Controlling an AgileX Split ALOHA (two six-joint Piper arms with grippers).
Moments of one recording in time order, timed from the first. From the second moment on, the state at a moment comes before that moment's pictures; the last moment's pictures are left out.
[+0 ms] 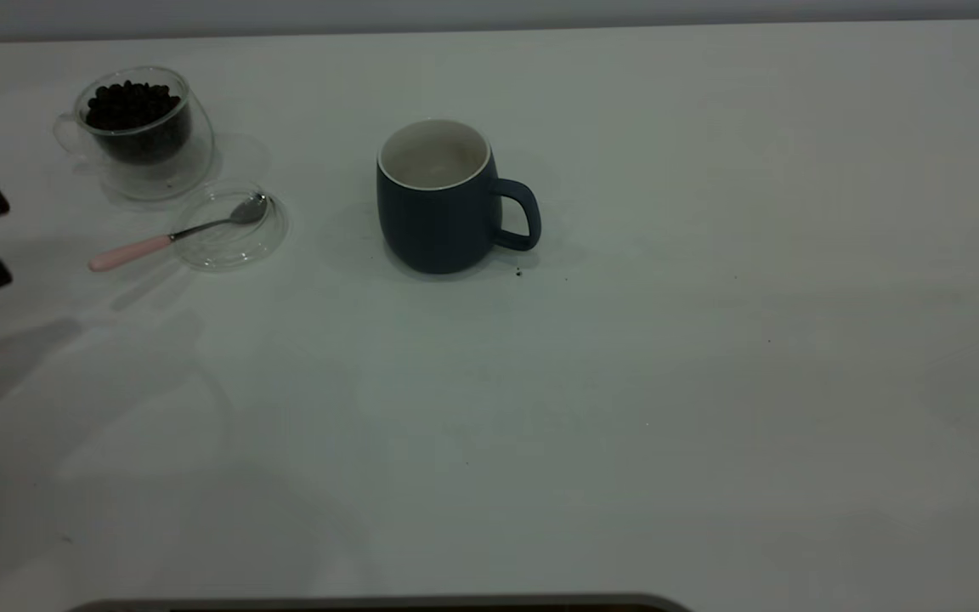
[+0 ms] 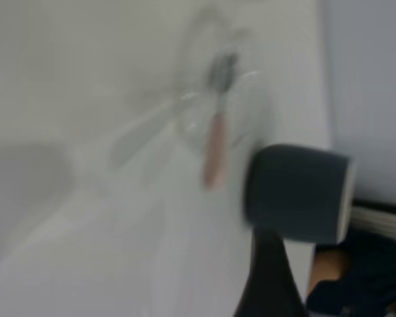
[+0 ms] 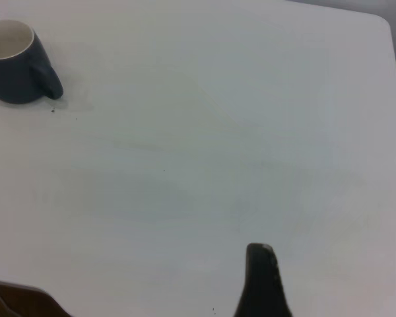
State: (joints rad) left arm 0.63 2.35 -0.72 -1.73 1.04 1.63; right arm 0.01 0.00 -0.48 0.10 1.13 -0.15
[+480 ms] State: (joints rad) left arm 0.63 2.55 -0.74 -1.78 1.06 1.72; right arm 0.01 0.00 -0.48 0.10 1.13 -0.15
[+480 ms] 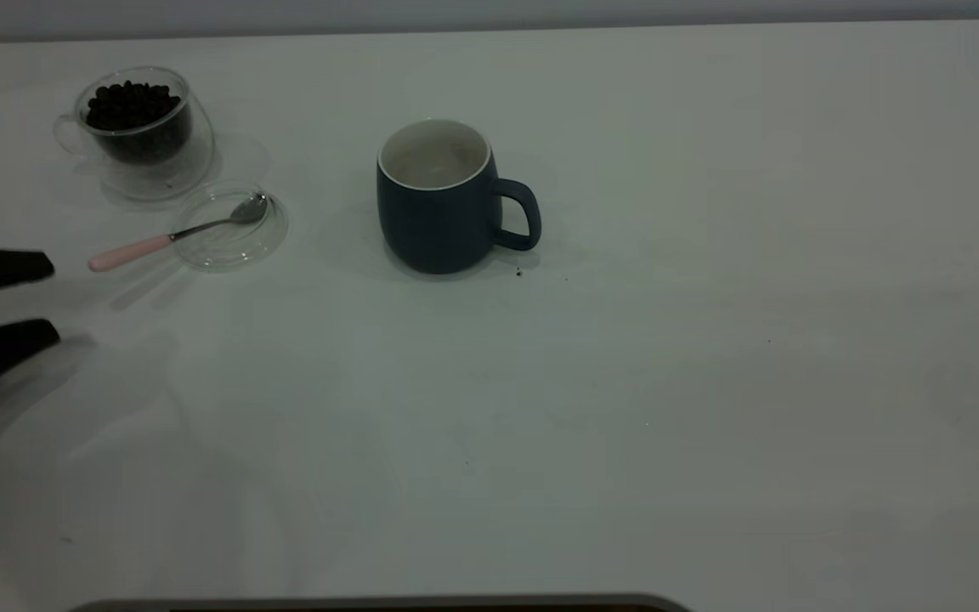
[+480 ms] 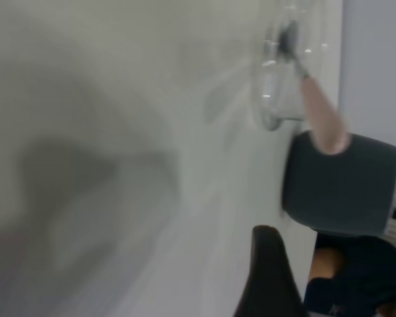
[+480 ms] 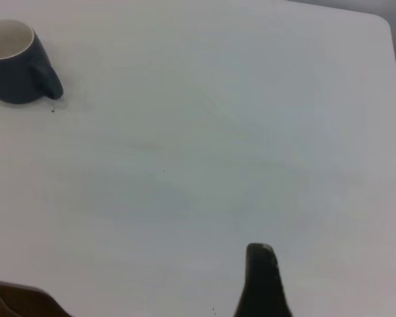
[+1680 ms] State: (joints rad) left arm 0.47 2.63 -0.97 -1.80 1.09 1.59; right arm 0.01 0.00 -0.48 0.10 1.13 -0.15
